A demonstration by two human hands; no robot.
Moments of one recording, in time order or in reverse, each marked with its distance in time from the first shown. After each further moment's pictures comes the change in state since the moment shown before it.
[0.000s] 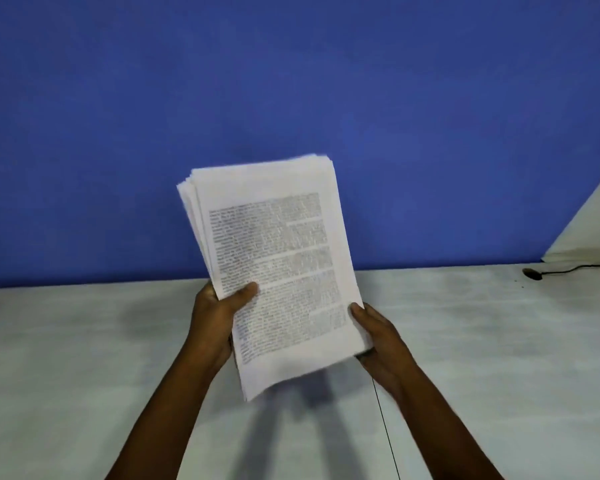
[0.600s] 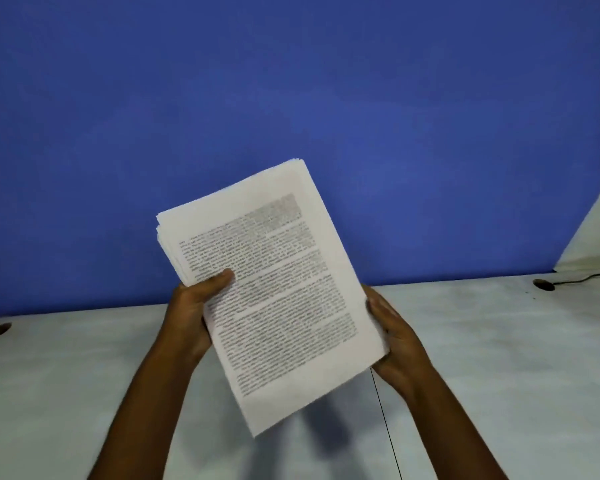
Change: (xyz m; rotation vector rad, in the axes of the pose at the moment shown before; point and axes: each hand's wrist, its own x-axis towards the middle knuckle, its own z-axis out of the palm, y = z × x) left_hand 0.004 0.059 0.010 -0.153 -0.084 -0.006; right_hand -0.025 -0.051 0.015 0.100 -0.231 -0.147
